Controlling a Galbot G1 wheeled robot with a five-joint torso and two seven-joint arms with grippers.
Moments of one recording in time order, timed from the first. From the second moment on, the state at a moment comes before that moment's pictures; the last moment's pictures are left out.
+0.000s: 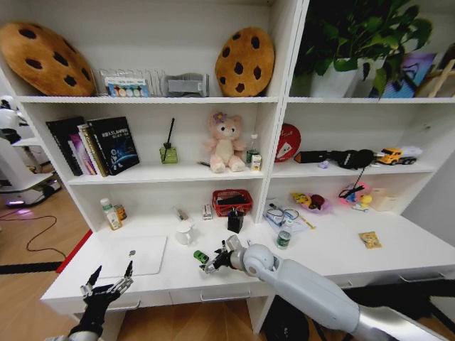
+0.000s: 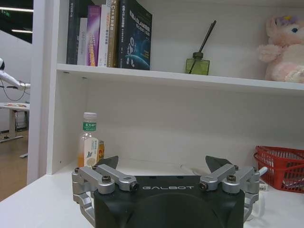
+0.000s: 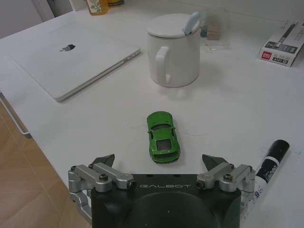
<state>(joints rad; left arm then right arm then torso) 1.95 -1.36 -0.87 -2.23 -0.48 -0.13 0.03 -0.55 0.99 -0.50 1.75 0.95 -0.74 0.10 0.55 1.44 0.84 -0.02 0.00</state>
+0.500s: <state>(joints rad) 1.95 -1.36 -0.87 -2.23 -0.48 -0.13 0.03 -0.52 1.03 -0.53 1.69 1.02 -0.74 0.16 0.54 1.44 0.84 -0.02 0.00</state>
